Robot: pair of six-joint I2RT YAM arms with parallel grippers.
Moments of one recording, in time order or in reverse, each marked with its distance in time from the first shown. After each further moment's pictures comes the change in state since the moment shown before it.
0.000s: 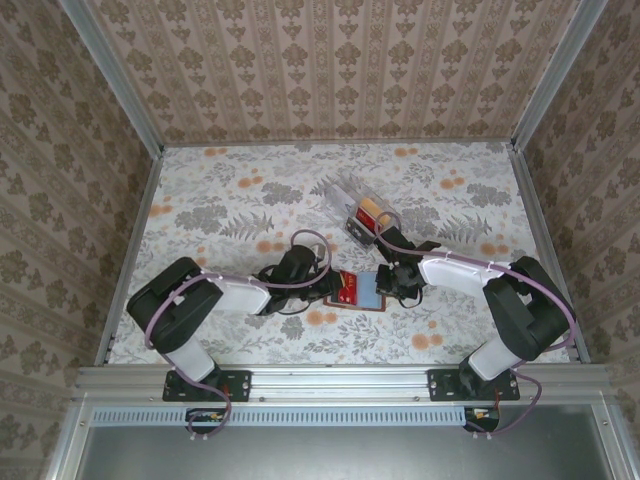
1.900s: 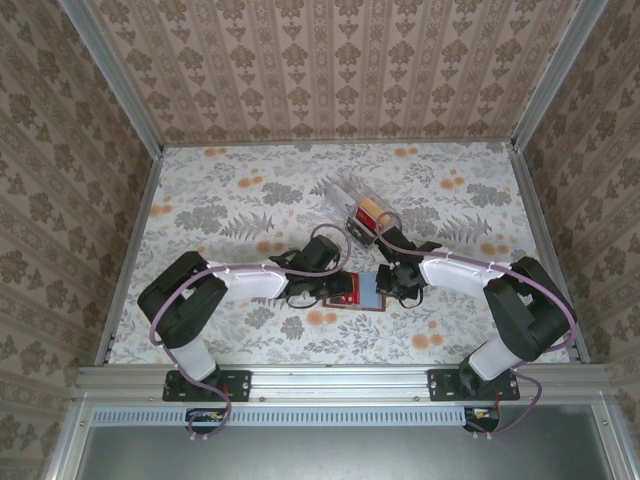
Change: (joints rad) left arm -0.053 0.042 0.262 -0.501 -0.042 0.164; right arm -0.003 -0.003 -0.007 0.013 -0.008 0.004
